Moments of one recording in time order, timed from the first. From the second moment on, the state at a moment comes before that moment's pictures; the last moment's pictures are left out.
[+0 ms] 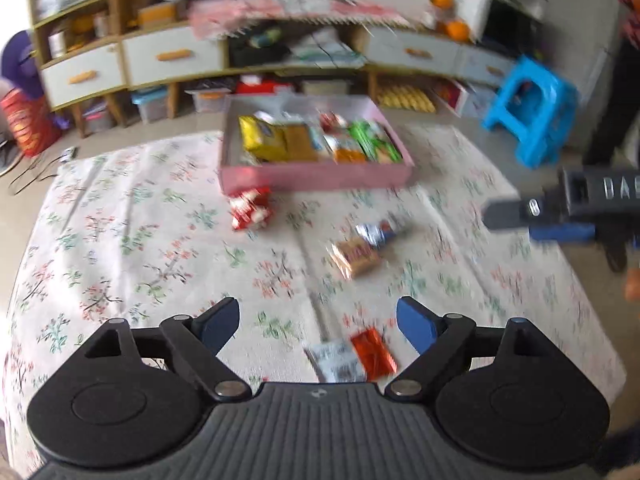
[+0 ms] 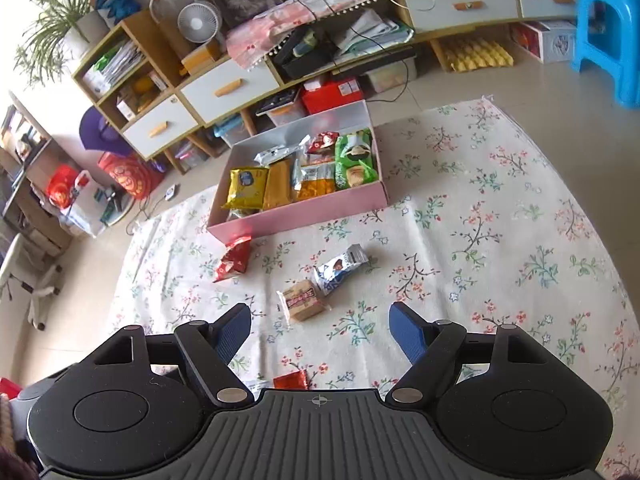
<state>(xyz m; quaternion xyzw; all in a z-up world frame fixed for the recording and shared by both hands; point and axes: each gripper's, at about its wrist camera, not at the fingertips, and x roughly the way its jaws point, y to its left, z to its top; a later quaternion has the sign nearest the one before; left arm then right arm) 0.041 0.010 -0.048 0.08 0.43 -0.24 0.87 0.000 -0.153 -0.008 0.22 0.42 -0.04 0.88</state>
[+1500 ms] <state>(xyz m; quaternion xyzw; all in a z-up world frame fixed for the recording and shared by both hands) 0.017 -0.042 -0.131 0.26 0.45 -0.30 0.80 0.000 -0.143 -0.011 0.18 0.45 -0.06 0.87</state>
